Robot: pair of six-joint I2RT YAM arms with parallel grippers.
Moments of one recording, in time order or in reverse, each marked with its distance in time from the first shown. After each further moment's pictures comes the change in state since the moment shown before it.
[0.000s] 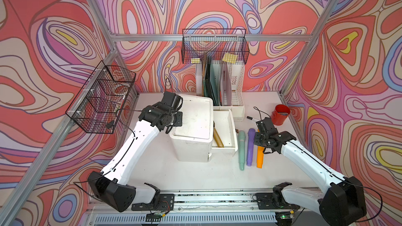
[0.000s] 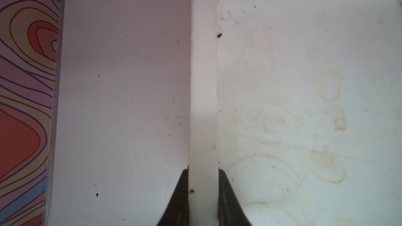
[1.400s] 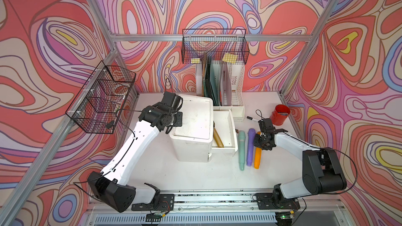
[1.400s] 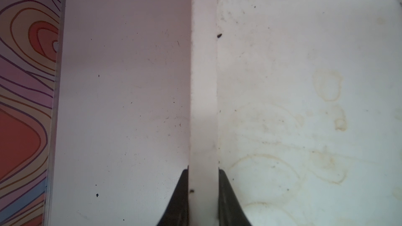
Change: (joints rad) left arm -0.001 -0.002 -0.003 0.002 -0.003 0.000; right arm -0.175 0.314 -0.037 0.183 -0.204 -0.040
